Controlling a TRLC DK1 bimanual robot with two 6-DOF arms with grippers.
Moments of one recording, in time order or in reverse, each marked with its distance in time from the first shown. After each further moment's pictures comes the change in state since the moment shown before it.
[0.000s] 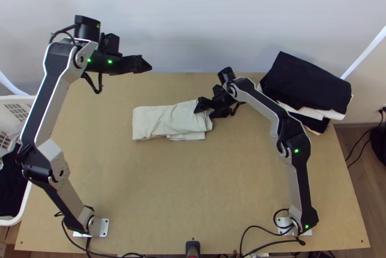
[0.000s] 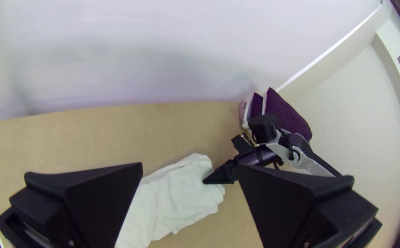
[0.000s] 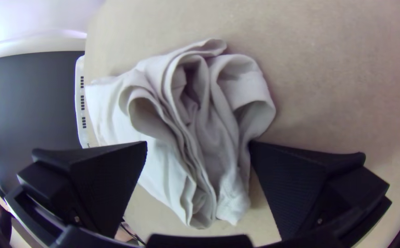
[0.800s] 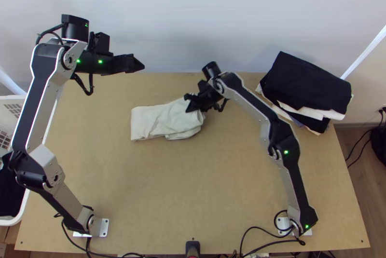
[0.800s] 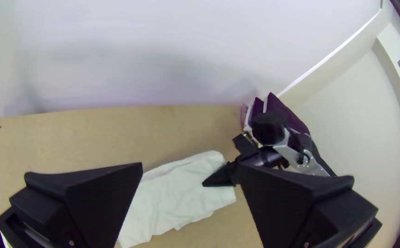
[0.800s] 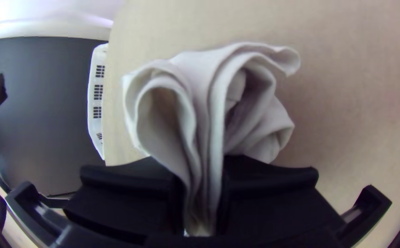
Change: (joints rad) left arm 0.038 -0.057 -0.024 -0.021 0.000 0.004; right arm 0.084 0.007 0.239 -0.113 -0.001 0.038
